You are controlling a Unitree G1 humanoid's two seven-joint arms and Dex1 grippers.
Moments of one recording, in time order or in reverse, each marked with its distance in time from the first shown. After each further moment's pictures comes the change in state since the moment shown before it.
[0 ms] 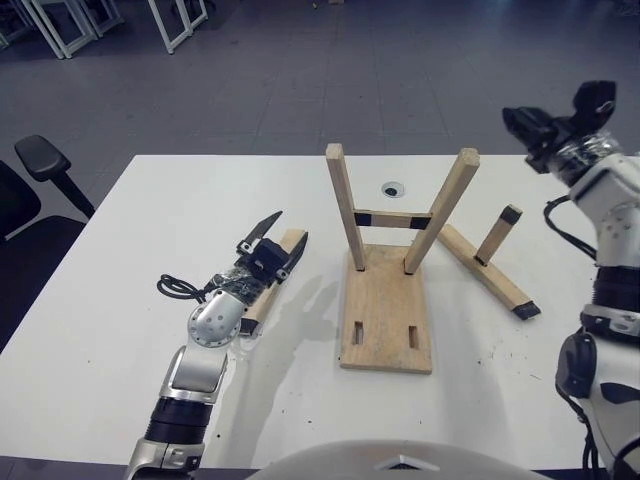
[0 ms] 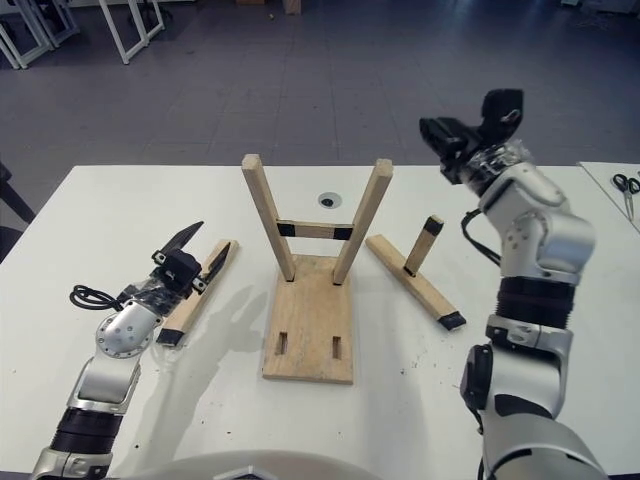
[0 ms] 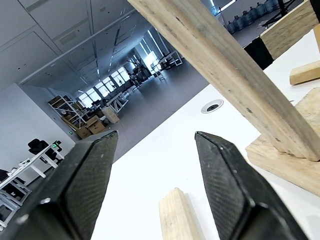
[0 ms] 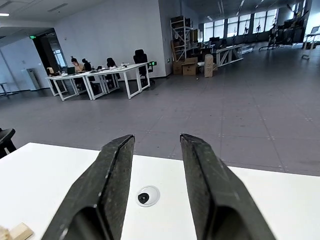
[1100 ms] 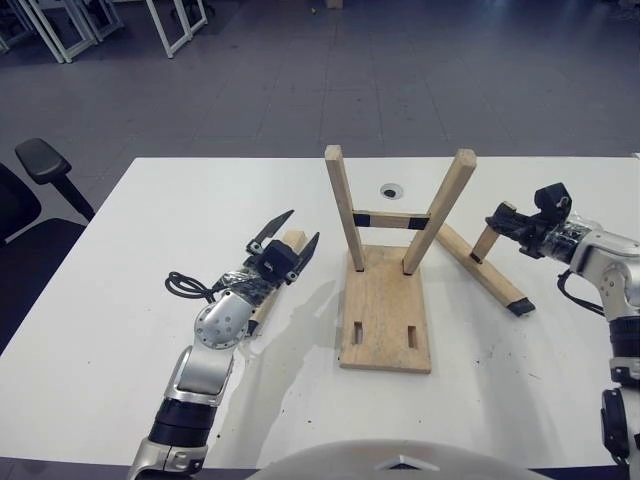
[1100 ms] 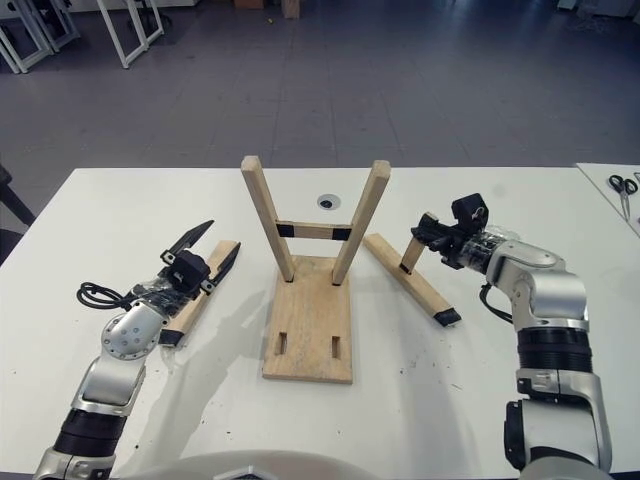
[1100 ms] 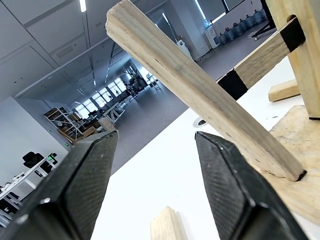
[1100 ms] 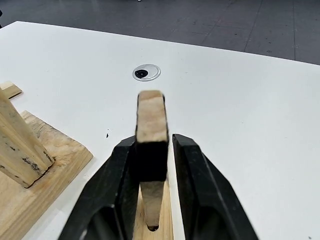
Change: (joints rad) left arm 0.003 -0.010 -0.042 -0.048 0.013 0.003 -0.001; right arm 0.271 -0.129 0.197 0.064 -0.099 -0.050 0.253
